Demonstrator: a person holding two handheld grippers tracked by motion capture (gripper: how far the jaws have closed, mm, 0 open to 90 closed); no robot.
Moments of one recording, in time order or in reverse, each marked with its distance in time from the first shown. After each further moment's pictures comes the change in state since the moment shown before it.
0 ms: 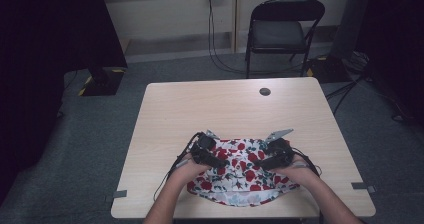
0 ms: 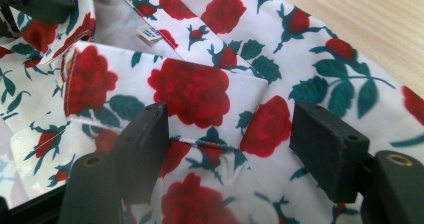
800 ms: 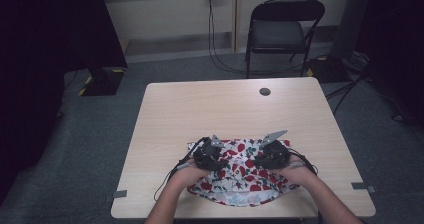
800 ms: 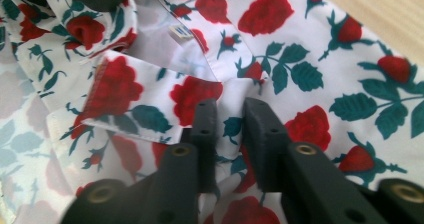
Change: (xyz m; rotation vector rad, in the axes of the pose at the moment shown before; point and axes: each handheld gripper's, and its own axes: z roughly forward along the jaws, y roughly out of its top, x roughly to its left) left arm -0.027 -0.009 -0.015 -0.060 0.017 0.156; right arm 0.017 0.003 -0.005 0.018 0.053 -0.102
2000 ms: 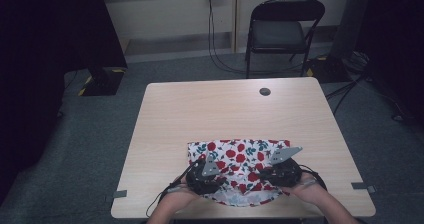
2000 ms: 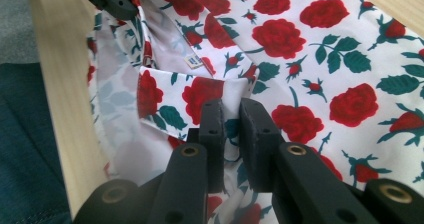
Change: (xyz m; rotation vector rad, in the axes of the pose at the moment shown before) left arm -0.045 -0.046 -0.030 -0.116 0.006 0.129; right arm 0.039 -0.033 -0.037 -0.104 0.055 -0.086
